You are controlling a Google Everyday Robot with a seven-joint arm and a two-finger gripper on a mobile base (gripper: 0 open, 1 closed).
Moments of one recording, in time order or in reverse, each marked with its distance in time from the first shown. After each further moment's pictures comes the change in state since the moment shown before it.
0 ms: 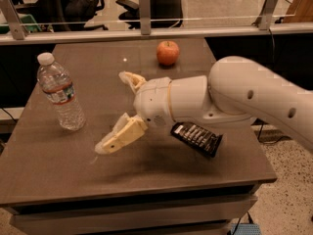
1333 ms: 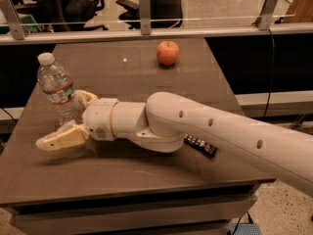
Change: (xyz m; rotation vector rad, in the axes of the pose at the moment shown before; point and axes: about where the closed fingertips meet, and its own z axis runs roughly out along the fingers) arm 0.002 -0.001 0.135 0.019 -0.207 0.186
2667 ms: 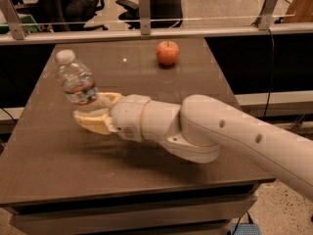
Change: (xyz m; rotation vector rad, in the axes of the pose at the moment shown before) arm -0.019 -0.008 -0.070 0.147 0.001 -0.018
